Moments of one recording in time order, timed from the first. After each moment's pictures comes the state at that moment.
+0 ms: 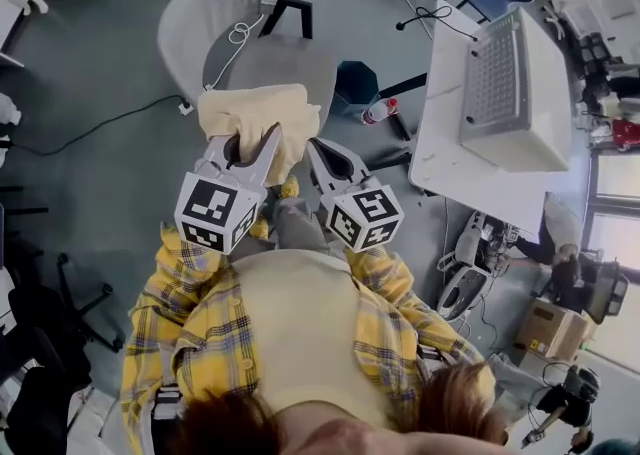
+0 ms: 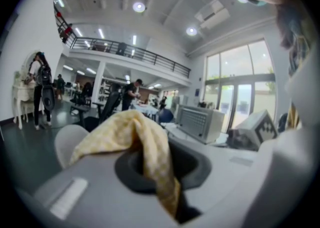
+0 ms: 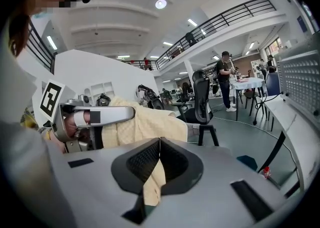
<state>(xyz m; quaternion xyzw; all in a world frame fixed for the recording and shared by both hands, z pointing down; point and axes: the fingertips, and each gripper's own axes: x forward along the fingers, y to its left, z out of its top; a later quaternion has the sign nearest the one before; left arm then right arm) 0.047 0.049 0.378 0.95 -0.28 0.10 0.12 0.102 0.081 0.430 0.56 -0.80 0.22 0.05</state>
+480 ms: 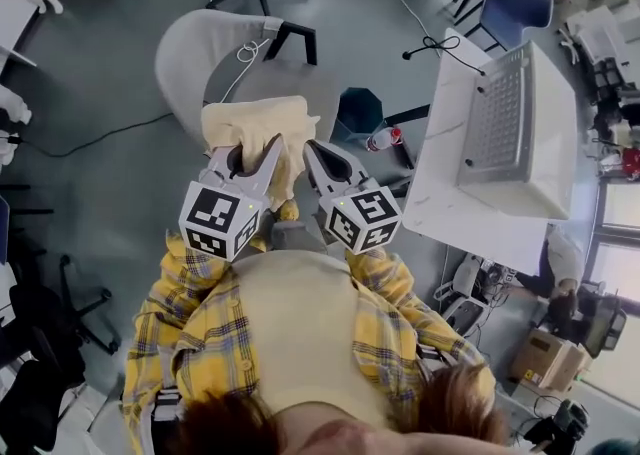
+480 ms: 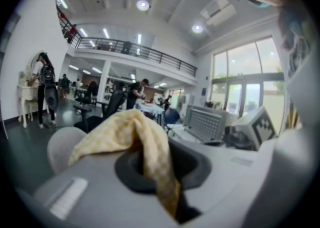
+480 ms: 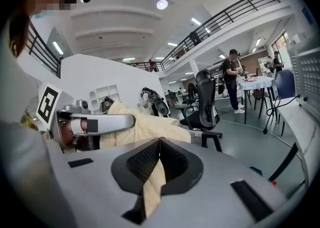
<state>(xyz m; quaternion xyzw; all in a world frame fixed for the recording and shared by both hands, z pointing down) 0.090 -0.009 0.382 0.94 -0.31 0.11 0.13 0.141 0.007 0.422 0.52 -0.83 0.22 0.04</state>
